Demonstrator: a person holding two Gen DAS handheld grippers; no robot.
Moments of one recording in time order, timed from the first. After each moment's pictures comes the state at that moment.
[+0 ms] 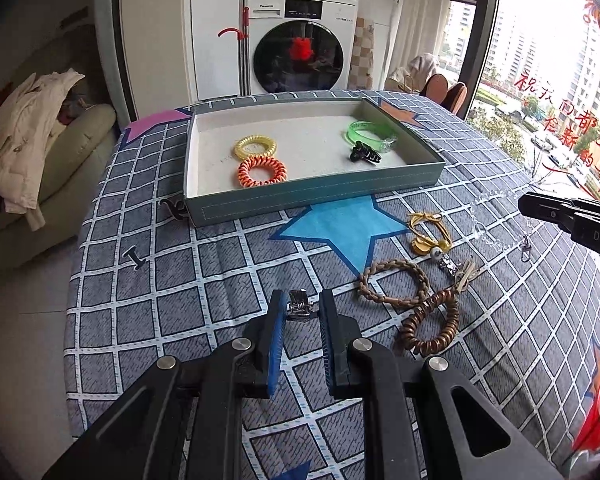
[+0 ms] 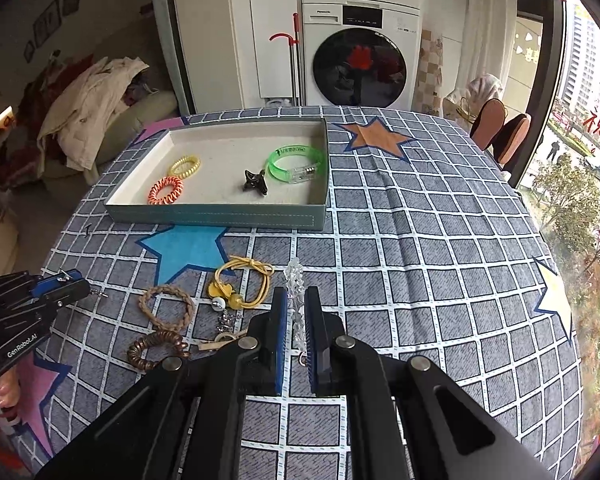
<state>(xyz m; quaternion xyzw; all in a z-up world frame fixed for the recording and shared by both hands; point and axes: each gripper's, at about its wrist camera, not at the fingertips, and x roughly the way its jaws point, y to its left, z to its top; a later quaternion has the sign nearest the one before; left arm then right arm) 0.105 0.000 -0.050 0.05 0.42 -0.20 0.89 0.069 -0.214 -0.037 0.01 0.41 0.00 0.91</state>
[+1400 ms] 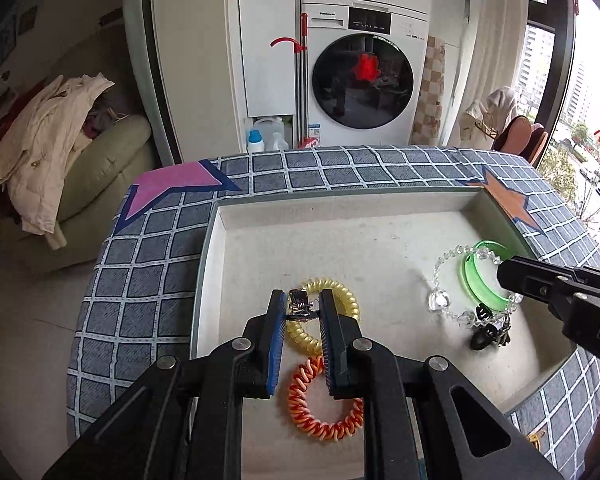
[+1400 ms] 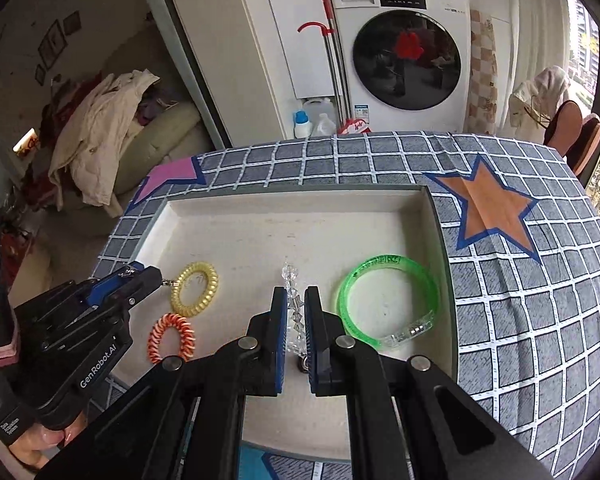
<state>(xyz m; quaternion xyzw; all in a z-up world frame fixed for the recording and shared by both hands) 0.298 -0.033 -0.054 0.04 0.41 -0.09 0.91 0.285 -0.188 -0.058 0.08 0.43 0.06 0.90</state>
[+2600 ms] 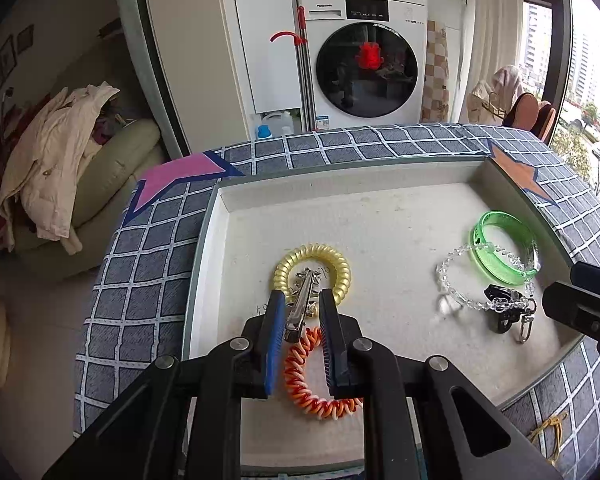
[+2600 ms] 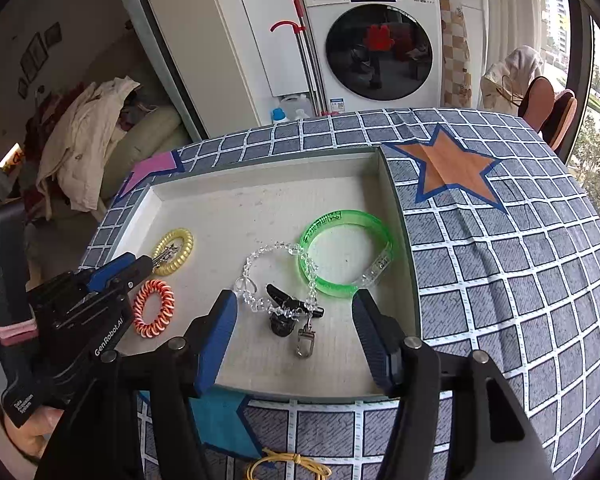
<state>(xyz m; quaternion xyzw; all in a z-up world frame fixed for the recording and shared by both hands) 0.282 -0.044 -0.061 0.07 0.41 -0.07 0.91 0.234 -0.202 -0.061 0.09 0.43 0.04 0.90</state>
